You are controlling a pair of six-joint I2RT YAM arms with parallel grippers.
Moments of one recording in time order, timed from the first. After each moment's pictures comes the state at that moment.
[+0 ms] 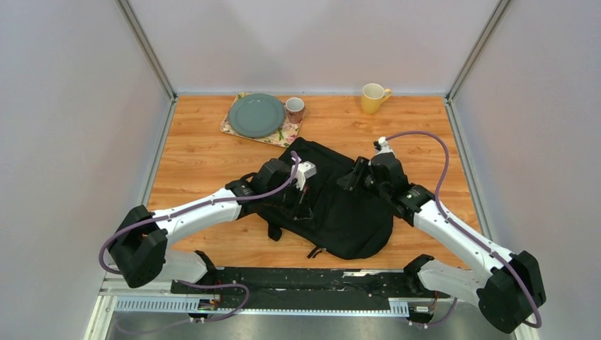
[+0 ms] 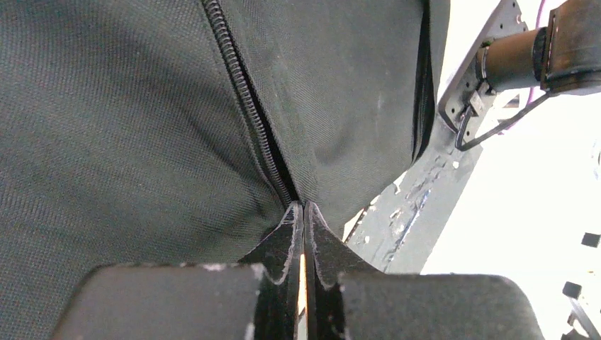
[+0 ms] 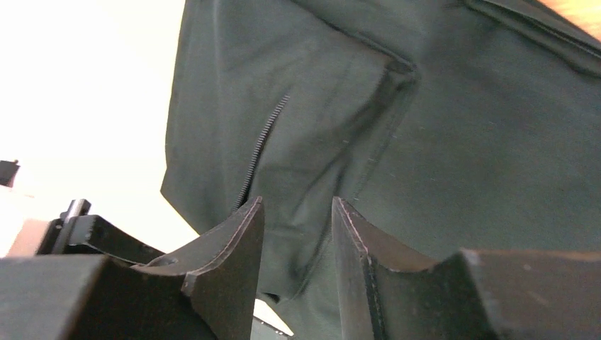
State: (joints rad) left arm -0.84 1.33 0.81 -0.20 0.42 -0.34; right arm 0.58 1.03 0.71 -0.27 0.00 0.85
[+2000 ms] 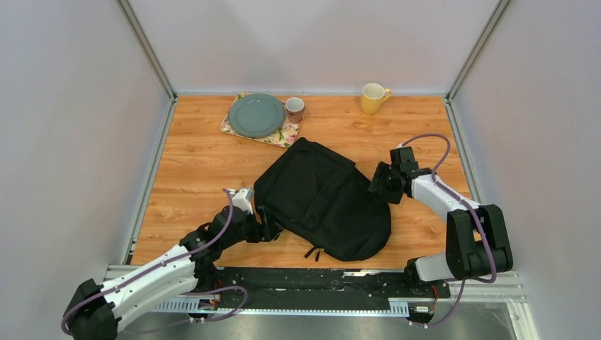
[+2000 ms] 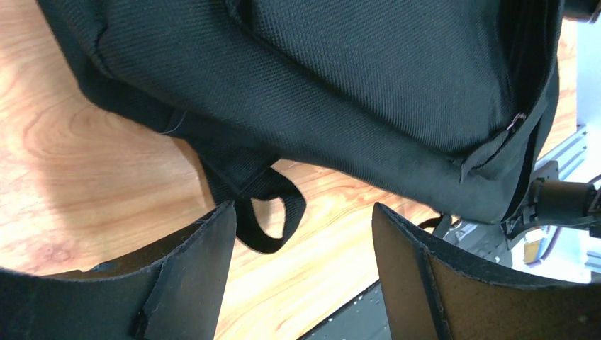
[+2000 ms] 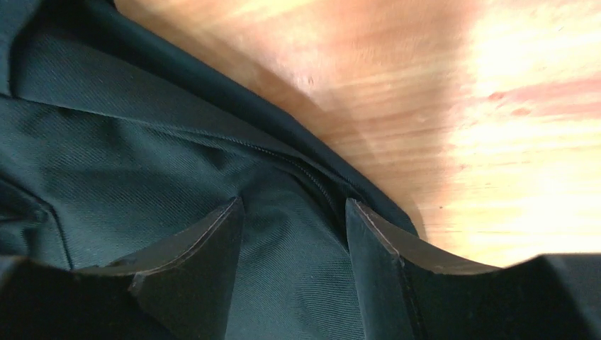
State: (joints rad) left arm -0.80 0.60 0.18 -0.15 -0.02 -0.80; right arm 0.18 1.41 0.77 -0.42 -0.09 0.58
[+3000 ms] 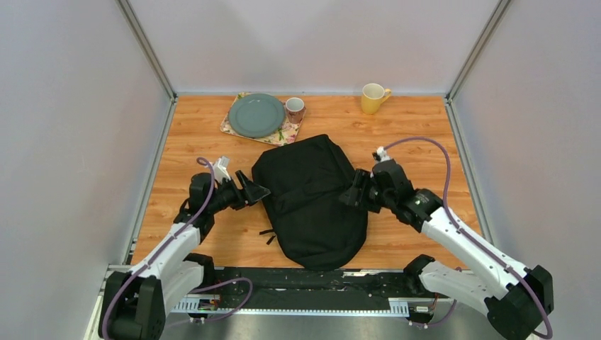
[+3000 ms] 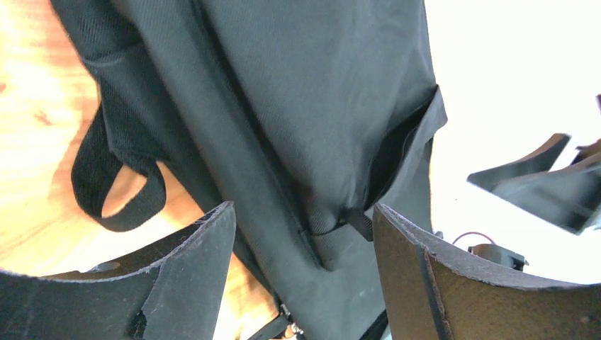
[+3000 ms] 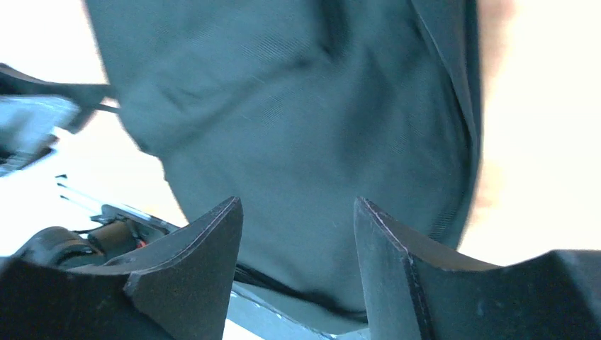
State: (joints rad) left arm -0.17 0.97 0.33 0.17 0.56 -0.75; right arm 0.63 0.93 0.68 -0.55 -0.05 0.86
